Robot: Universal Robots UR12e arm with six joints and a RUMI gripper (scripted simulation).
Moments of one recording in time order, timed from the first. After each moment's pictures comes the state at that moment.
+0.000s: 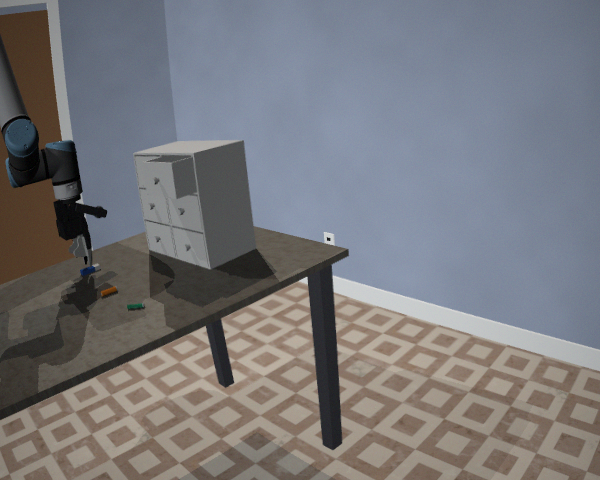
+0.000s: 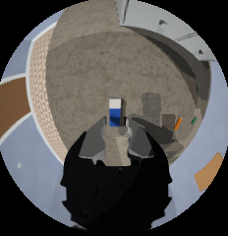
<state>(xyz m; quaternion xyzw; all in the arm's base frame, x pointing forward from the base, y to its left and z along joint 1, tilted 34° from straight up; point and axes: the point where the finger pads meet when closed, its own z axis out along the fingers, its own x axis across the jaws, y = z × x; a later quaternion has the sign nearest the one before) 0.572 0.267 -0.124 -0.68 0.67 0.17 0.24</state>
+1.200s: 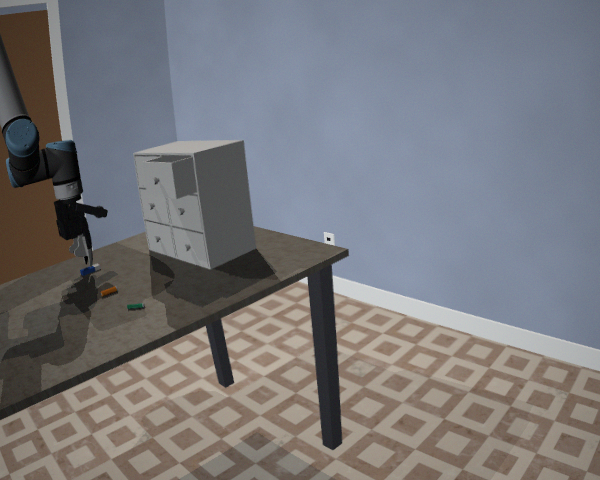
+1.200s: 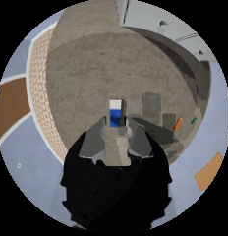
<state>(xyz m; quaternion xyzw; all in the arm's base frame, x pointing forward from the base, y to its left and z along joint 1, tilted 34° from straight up) 0.573 0.267 -0.124 -0.68 0.67 0.17 0.24</state>
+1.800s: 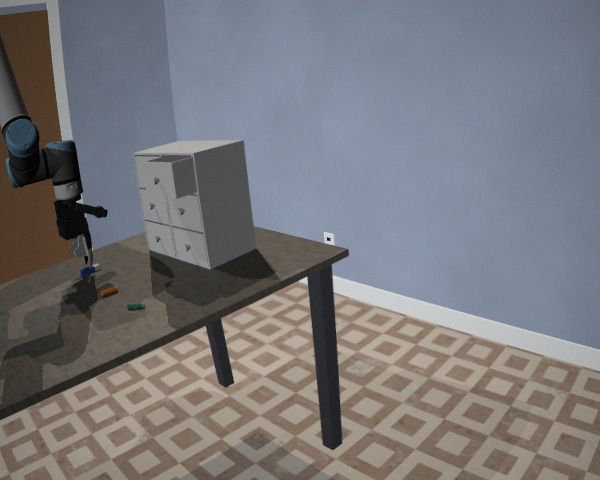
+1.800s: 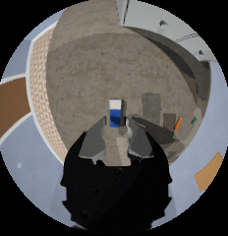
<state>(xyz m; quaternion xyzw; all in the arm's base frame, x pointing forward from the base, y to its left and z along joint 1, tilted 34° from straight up) 0.573 0.267 -0.124 -0.68 0.67 0.17 0.24</state>
